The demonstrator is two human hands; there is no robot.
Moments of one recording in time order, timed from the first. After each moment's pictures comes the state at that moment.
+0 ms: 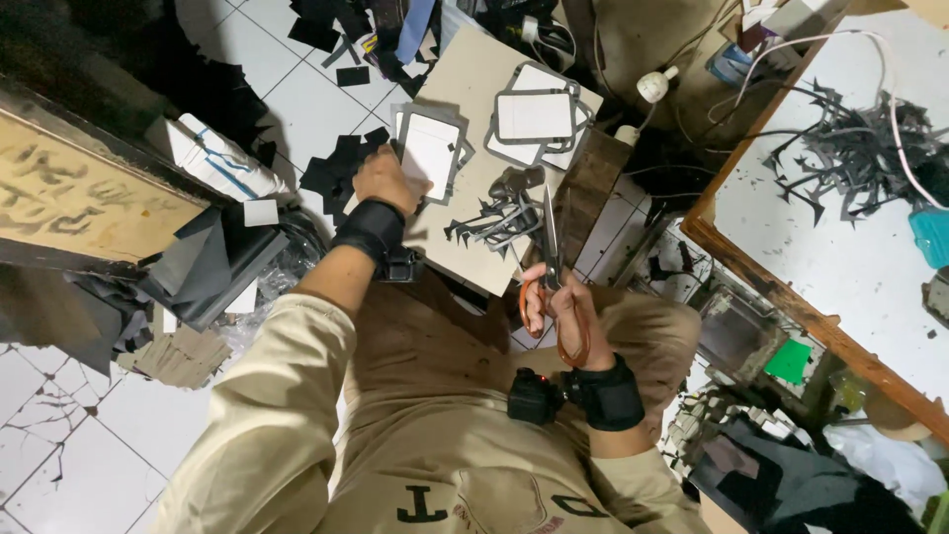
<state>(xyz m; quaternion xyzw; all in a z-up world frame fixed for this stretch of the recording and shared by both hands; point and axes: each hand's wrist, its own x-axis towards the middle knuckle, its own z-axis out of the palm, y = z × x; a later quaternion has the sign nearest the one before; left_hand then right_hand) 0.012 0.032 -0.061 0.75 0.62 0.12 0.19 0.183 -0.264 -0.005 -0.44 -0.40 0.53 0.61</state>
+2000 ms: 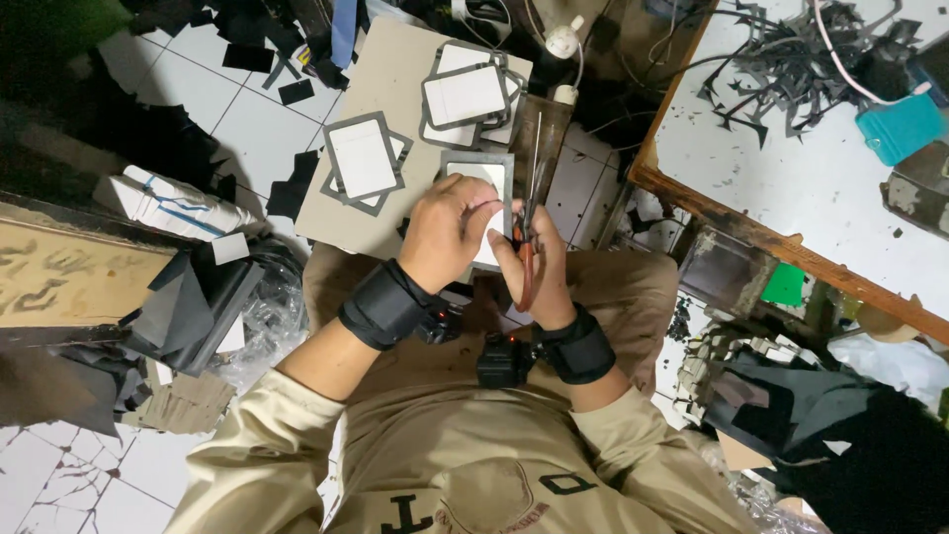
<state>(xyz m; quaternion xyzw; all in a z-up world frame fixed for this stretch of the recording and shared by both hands) 0.067 -0.114 0.056 0.84 0.20 0.35 0.37 0.174 -0.236 0.004 -0.64 -0.40 0.22 0.63</state>
